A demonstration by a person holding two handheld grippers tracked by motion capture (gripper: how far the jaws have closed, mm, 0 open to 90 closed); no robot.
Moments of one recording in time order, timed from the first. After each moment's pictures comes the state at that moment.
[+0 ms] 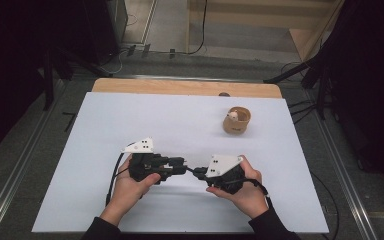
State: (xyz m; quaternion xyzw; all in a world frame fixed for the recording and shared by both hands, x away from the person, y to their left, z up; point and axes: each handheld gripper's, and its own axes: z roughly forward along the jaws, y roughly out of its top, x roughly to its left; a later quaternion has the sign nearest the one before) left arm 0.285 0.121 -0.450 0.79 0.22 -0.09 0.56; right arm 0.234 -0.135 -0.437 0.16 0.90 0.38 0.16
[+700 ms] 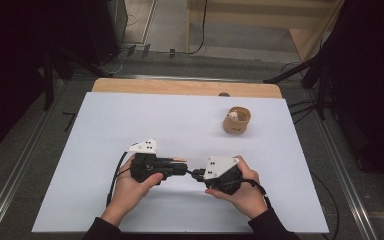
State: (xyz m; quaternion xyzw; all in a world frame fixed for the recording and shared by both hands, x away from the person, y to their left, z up) left arm 0.283 0.119 -0.448 0.81 0.22 -0.09 0.54; right arm 0.236 -0.132 -0.443 0.15 0.90 0.37 0.15
